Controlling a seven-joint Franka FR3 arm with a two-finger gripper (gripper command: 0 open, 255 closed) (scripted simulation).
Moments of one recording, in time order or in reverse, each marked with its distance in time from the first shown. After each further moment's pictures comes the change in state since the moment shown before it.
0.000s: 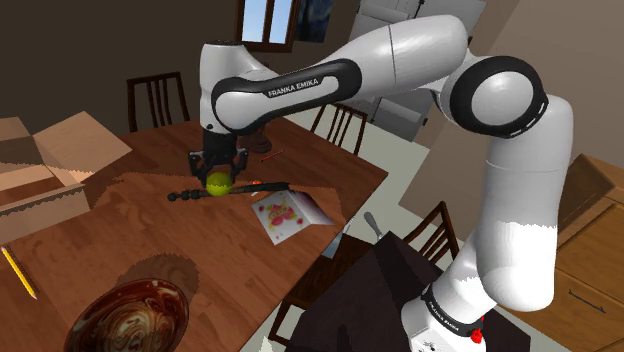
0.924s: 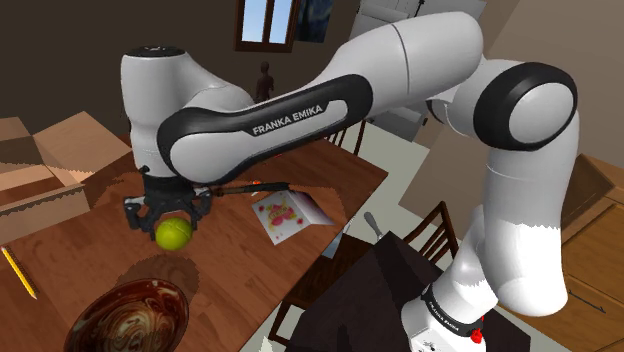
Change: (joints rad) arm 0.218 0.008 0.072 0.007 -0.034 -0.010 0.299
